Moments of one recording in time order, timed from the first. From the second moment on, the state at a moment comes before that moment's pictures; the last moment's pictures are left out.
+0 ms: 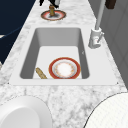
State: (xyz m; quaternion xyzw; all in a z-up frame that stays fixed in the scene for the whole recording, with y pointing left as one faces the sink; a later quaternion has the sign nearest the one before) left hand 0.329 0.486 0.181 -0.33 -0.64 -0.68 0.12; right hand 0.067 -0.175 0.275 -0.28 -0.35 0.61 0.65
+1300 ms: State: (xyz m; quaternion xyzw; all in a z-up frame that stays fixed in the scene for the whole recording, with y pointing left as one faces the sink) left hand 0.353 0.496 0.172 -0.30 -0.66 -0.68 0.12; right hand 0.067 -0.175 0.275 -0.28 -0.35 0.61 0.65
